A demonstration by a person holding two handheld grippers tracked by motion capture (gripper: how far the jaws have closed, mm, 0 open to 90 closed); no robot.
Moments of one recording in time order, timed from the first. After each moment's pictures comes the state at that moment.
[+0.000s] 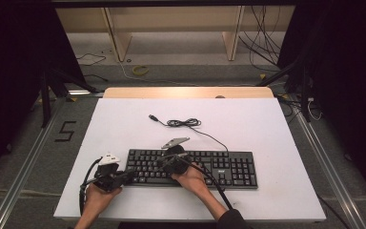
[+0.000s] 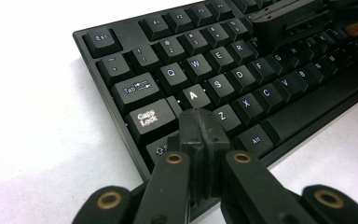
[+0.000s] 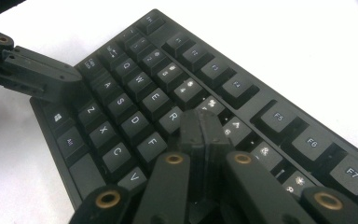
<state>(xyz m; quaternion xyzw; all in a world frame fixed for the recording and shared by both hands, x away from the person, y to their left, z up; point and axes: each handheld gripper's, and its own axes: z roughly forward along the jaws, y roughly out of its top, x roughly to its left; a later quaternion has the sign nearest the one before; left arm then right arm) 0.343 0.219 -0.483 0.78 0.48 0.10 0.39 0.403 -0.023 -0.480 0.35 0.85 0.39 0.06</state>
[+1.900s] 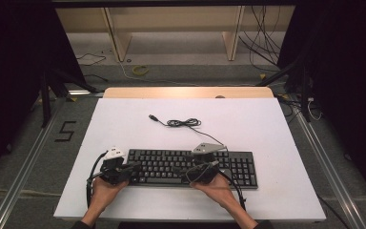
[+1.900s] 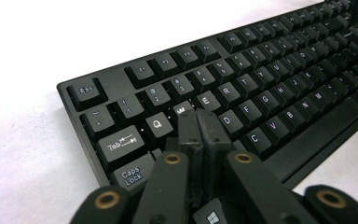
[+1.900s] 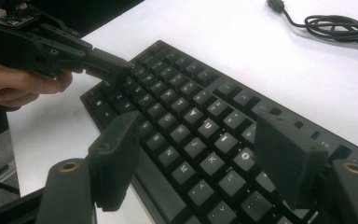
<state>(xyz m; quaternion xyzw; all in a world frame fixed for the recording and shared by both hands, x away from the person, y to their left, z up) 0.359 0.203 -0.477 0.78 0.46 0.11 0.41 0.365 -0.102 -0.455 0.35 0.81 0.47 0.06</state>
